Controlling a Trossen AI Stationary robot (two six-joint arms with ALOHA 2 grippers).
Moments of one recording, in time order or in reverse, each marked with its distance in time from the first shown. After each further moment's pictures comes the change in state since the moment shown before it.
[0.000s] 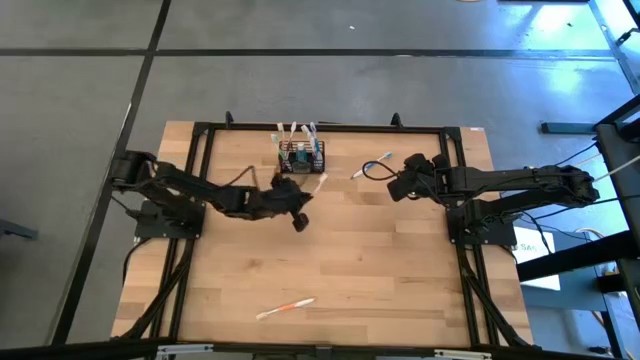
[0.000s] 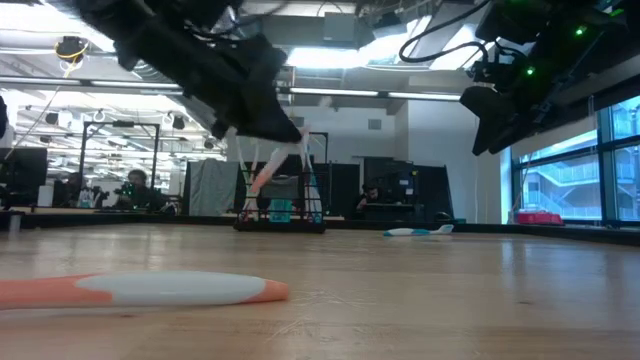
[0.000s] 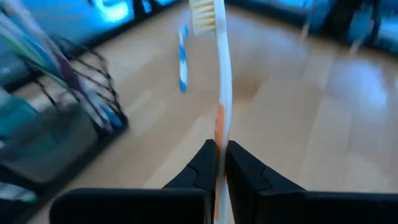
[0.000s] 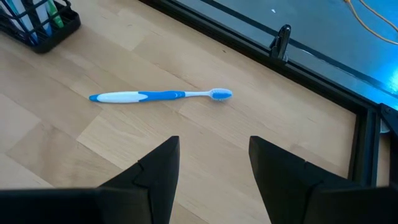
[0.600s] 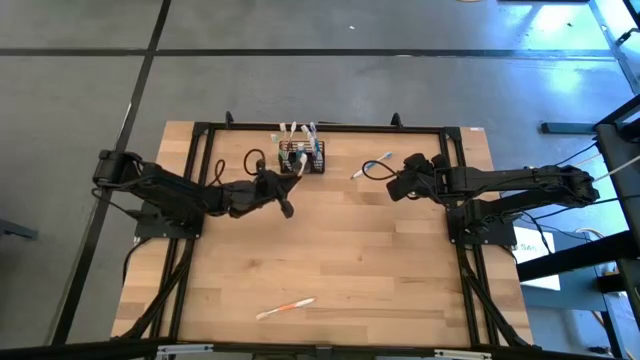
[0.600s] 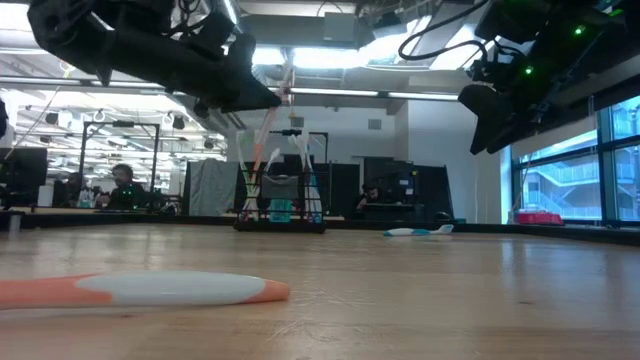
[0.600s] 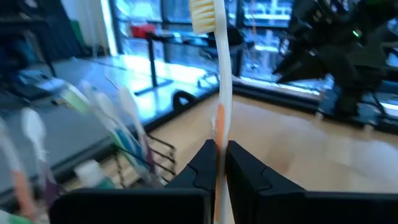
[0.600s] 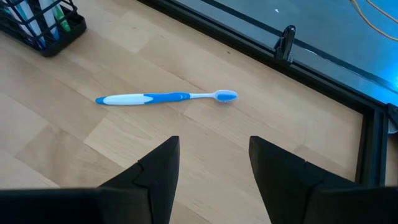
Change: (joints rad) left arm 0.033 -0.149 -0.258 0.531 -0.131 0.281; right arm 0.000 0.000 0.000 0.017 -0.008 0.003
